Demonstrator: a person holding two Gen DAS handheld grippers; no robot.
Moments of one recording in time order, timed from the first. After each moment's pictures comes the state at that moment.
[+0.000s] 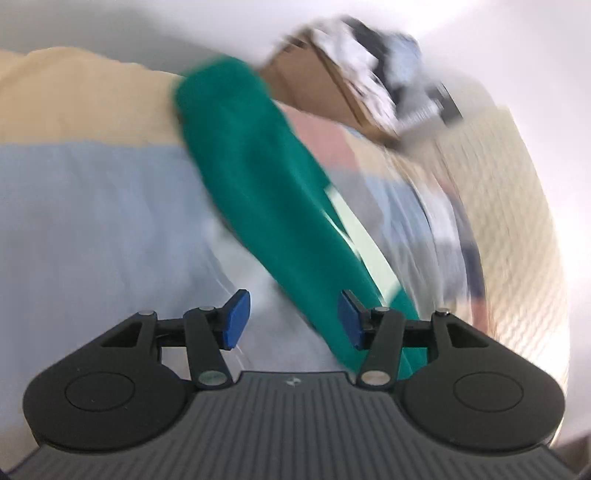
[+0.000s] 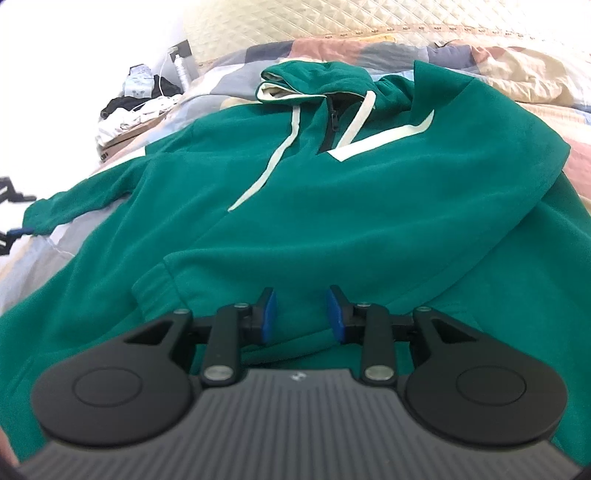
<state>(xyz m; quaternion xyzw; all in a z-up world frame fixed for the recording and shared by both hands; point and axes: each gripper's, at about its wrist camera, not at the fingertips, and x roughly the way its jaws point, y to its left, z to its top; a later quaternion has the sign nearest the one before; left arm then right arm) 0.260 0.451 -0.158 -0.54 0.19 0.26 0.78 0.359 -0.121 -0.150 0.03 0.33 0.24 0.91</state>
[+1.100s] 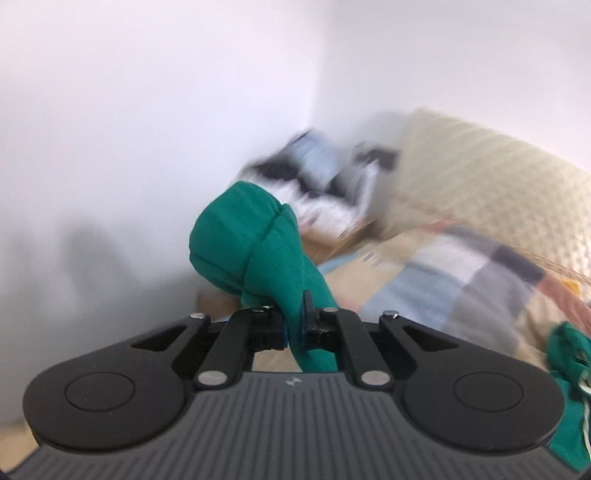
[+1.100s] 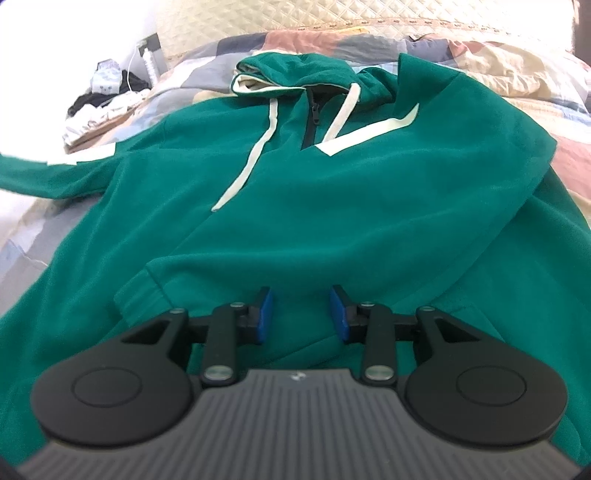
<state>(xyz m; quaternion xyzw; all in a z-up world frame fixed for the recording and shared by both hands) 0.332 0.458 -0.030 -0.11 0.12 0.31 0.94 0.357 -0.108 -0.145 0.04 0.35 0.19 0.92</state>
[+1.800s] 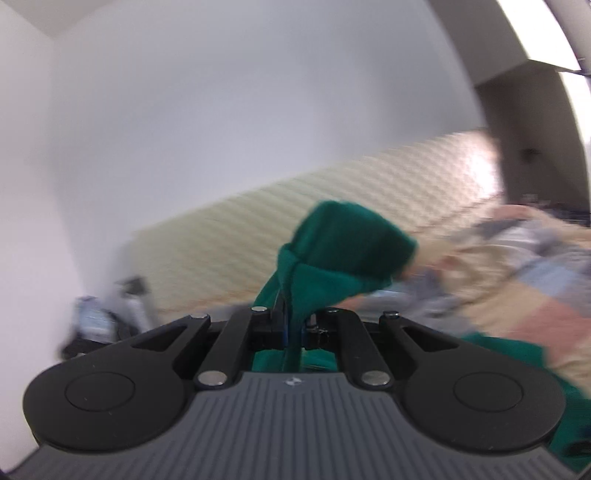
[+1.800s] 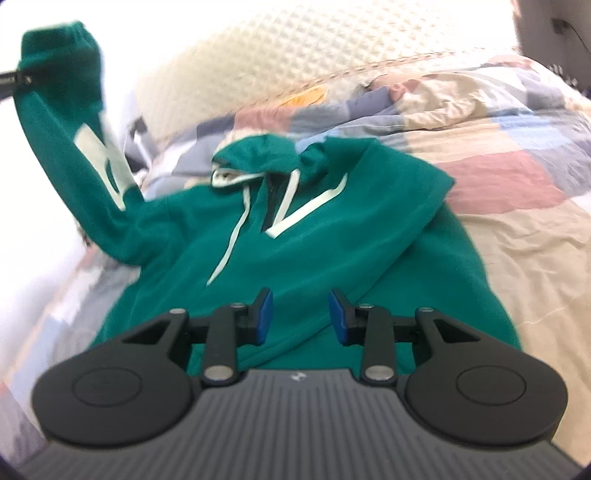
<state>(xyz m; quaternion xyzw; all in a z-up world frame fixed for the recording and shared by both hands) 0.329 -0.010 0.084 0.16 0.07 0.01 0.98 0.308 -0.223 -0.077 0.15 0.28 0.16 0.93</state>
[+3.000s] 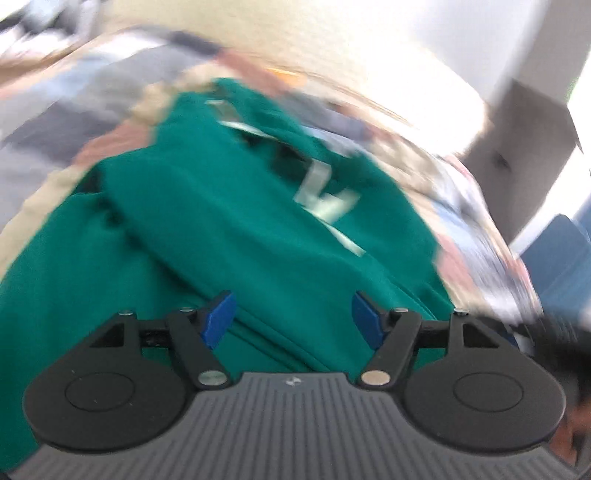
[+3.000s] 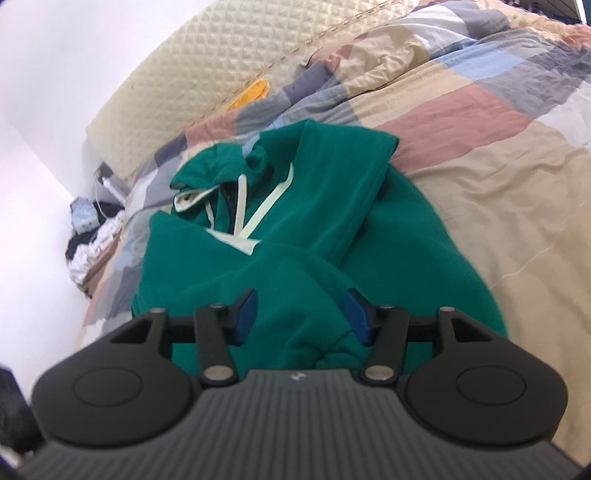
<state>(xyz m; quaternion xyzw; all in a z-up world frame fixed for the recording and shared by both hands) 0.330 0.052 -0.136 -0.21 0.32 -0.06 0.92 0.328 -0.248 -0.101 0.24 0.33 0.13 0.90</state>
